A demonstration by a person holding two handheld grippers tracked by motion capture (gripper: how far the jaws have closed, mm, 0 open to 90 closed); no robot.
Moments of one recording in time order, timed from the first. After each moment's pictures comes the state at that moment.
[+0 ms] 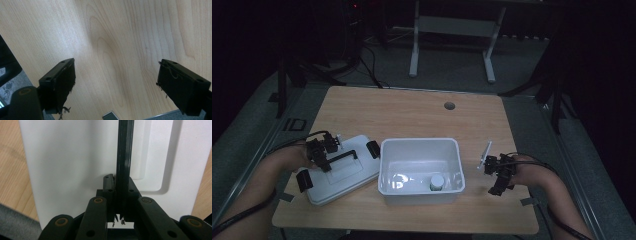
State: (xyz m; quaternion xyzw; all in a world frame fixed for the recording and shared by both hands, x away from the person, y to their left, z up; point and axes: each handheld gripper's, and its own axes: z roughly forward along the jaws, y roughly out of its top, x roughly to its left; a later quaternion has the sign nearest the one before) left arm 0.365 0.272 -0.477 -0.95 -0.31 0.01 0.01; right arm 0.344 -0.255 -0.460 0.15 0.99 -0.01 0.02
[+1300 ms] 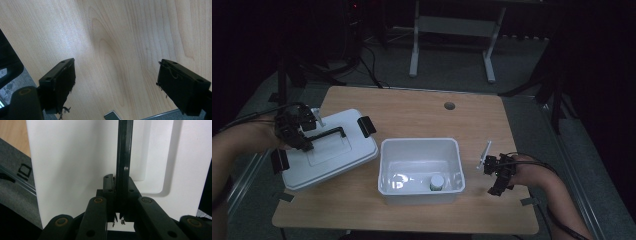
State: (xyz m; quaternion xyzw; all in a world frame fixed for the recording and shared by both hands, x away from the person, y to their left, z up) left arm 0.331 0.272 -0.332 -0.96 -0.28 -0.07 -0.01; right arm 0.342 -0.253 -0.456 0.16 0.99 -0.01 0.02
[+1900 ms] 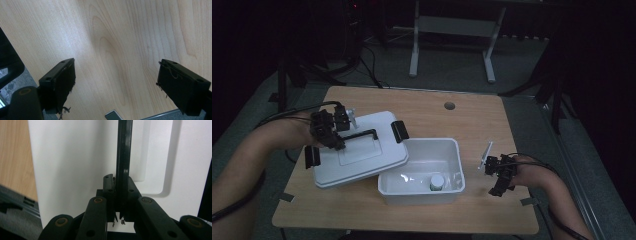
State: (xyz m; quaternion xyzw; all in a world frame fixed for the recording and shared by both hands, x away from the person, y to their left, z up) left arm 0.335 0.191 -0.323 -0.98 -0.19 -0.07 -0.04; right arm 0.341 -0.257 -0.458 0.16 0.99 -0.01 0.02
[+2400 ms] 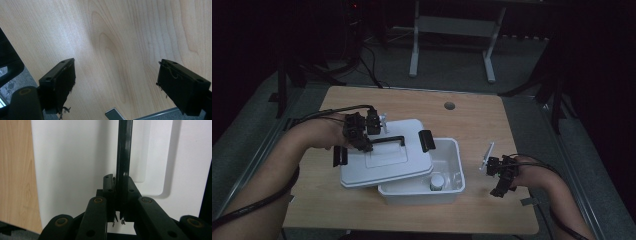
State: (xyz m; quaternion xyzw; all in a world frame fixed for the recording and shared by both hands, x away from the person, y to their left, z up) left arm 0.344 0.129 -0.332 -0.99 -0.13 -0.06 -0.05; right arm 0.340 -0.261 -0.460 0.16 0.99 -0.01 0.02
